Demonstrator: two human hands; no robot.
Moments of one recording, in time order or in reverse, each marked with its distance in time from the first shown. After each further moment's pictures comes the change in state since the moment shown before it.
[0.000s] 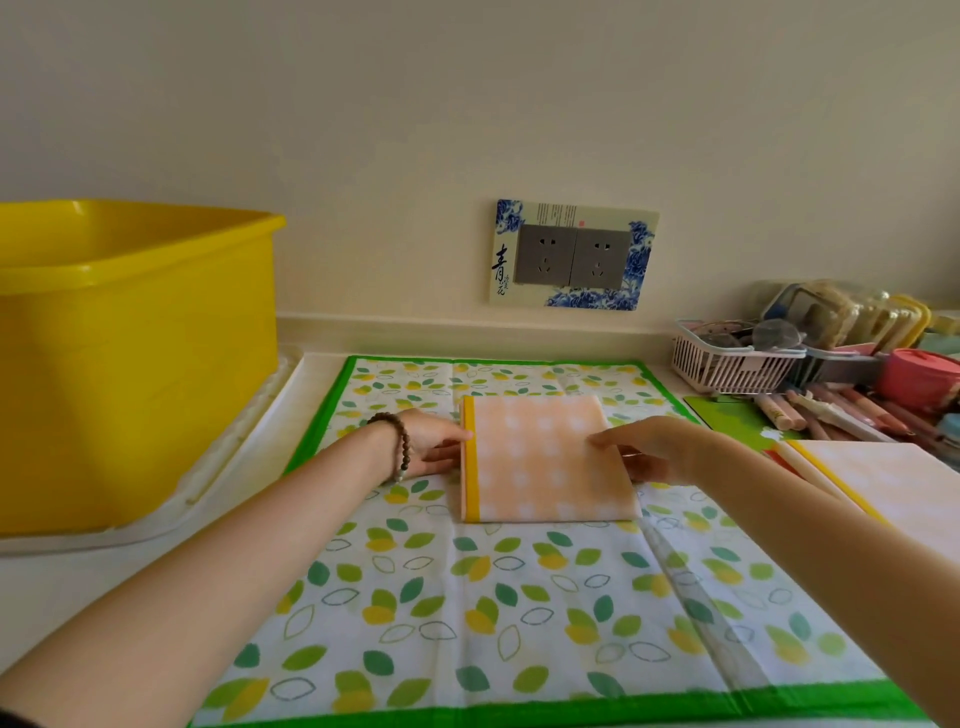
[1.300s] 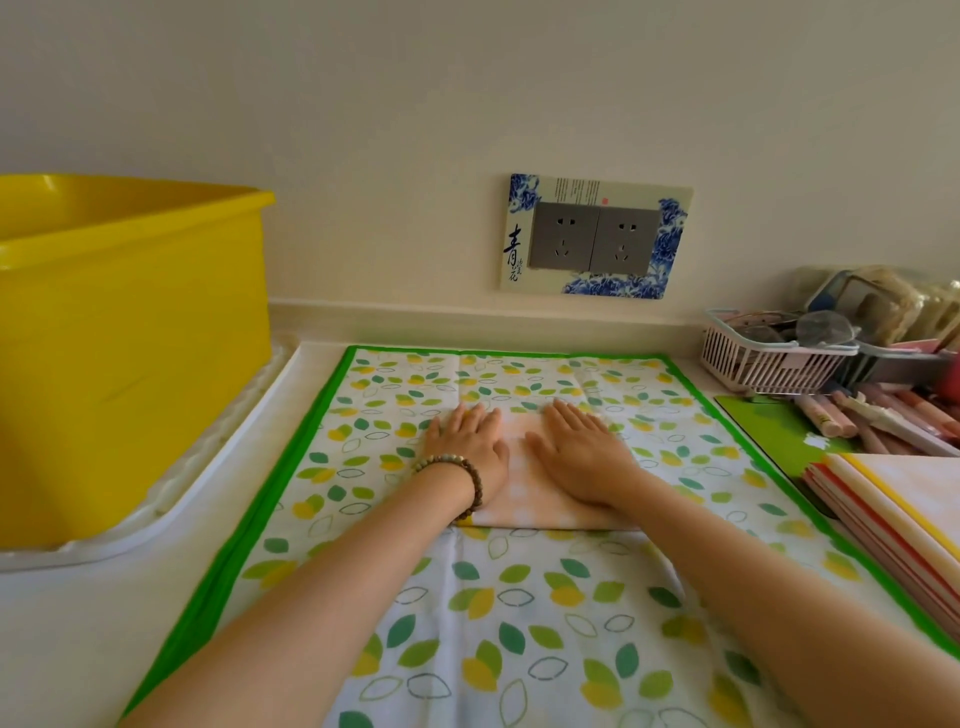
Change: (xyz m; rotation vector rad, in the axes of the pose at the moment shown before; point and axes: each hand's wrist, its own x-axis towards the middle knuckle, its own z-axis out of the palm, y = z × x) left_hand 0.054 -0.026 0.037 1.339 0.280 0.366; right_hand 0.060 0.012 0.071 -1.175 0.166 -0.562
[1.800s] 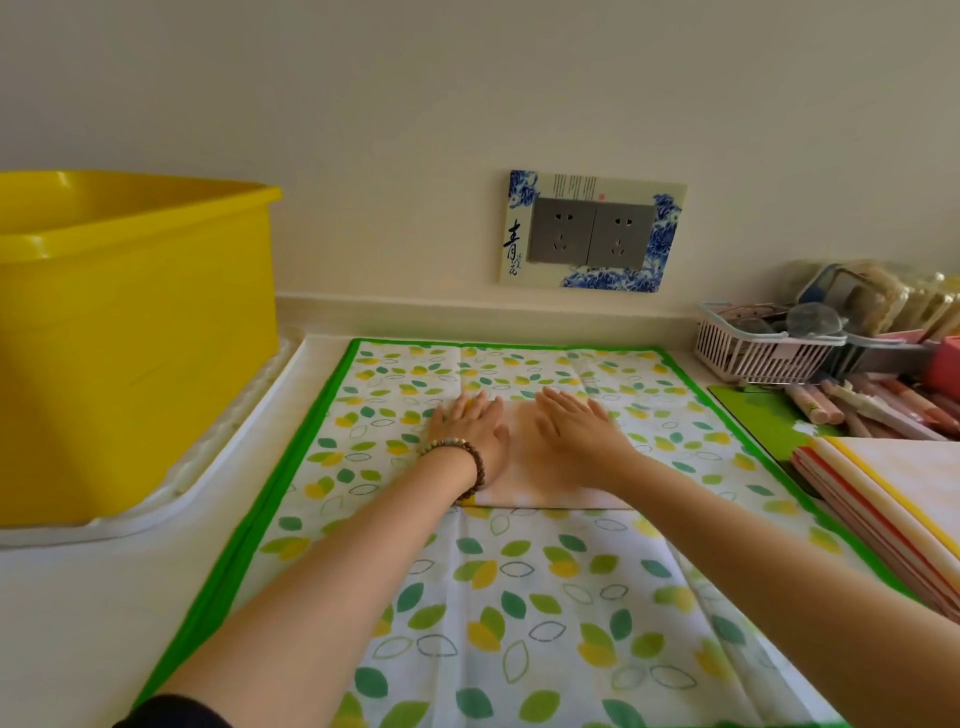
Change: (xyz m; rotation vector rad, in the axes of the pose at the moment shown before) left_hand -0.003 0.002 -0.003 0.014 -0.024 -0.004; right_hand -0.018 -0.011 -0.014 -0.019 0.008 -0.024
